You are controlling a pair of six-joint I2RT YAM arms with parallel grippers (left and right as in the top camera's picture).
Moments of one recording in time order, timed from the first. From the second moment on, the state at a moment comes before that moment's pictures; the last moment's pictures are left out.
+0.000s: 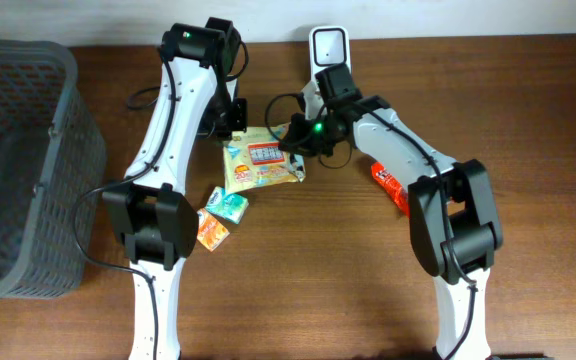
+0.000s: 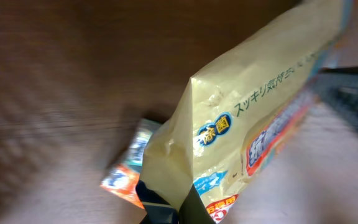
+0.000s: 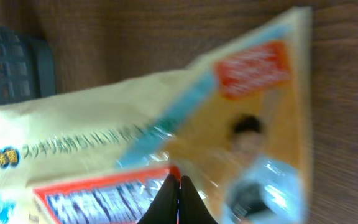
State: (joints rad) left arm -0.25 2.36 2.44 -1.68 0.05 -0.23; right arm 0.37 2.22 1.70 -0.56 -0.63 0.50
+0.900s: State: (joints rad) left arm -0.29 2.22 2.57 -1.65 0.24 -0.23; right arm 0.42 2.28 1.70 -0.38 -0.75 0.65
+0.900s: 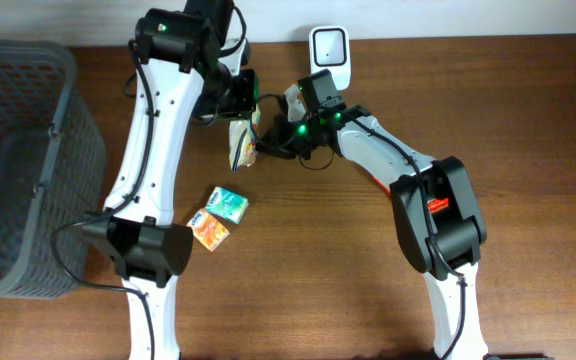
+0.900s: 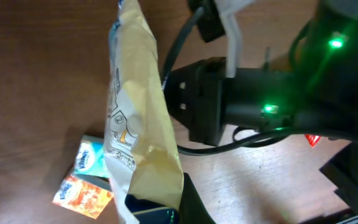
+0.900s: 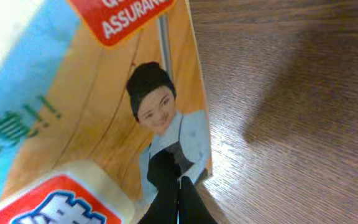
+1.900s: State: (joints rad) left arm -0.46 2.22 2.19 -1.16 0.46 -0.38; right arm -0.05 2.24 2.22 -1.50 -0.43 0.17
